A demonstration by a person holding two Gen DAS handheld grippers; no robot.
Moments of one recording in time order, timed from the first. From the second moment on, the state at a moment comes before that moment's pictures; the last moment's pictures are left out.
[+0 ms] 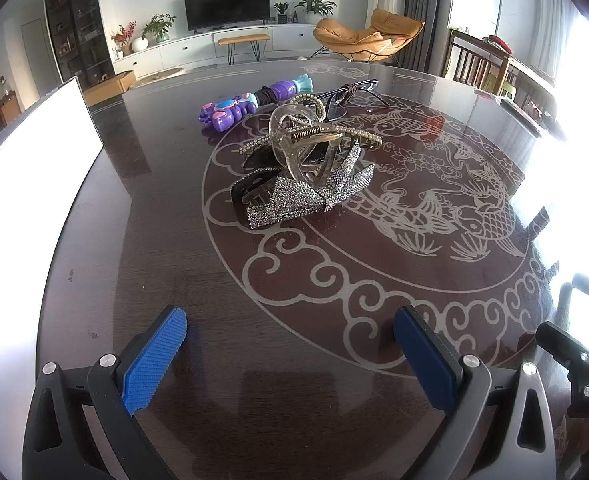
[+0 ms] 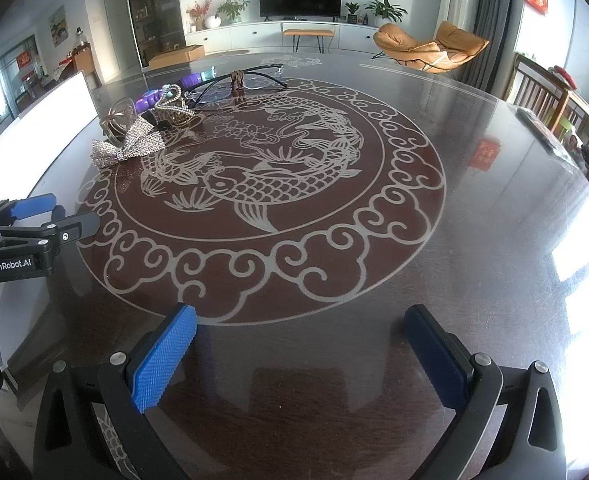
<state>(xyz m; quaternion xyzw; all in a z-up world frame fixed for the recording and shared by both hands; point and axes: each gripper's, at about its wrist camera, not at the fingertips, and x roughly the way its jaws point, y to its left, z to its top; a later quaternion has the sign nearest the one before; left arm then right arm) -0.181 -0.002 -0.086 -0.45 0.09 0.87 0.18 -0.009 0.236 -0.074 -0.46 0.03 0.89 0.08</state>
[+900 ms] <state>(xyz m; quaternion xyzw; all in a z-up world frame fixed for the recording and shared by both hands) -0.180 -0.002 -0.086 -0.45 0.09 0.87 0.18 -0.011 0.230 -0.076 -0.46 0.03 0.89 0.07</state>
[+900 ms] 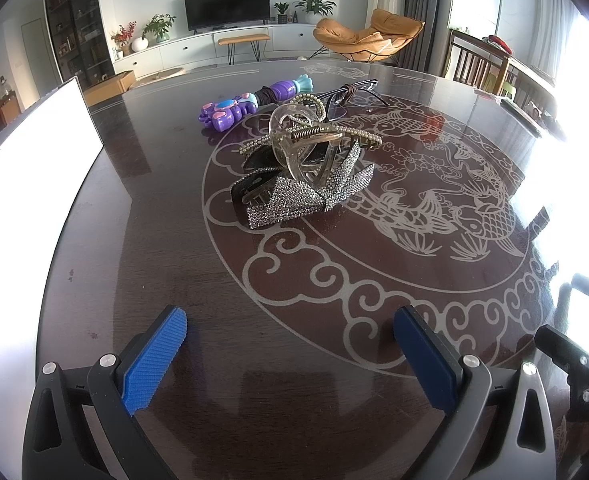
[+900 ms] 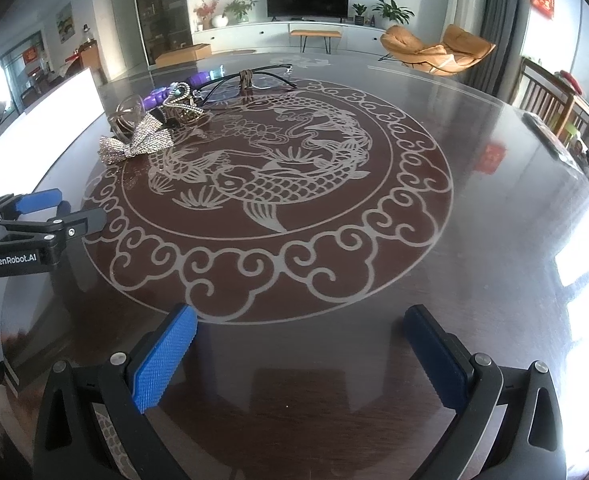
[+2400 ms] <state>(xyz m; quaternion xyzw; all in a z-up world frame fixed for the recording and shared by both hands) -0.183 -0.016 -0.066 -0.45 0.13 0.86 0.17 -0.006 0.232 -0.073 -0.45 0.02 0.89 0.09</state>
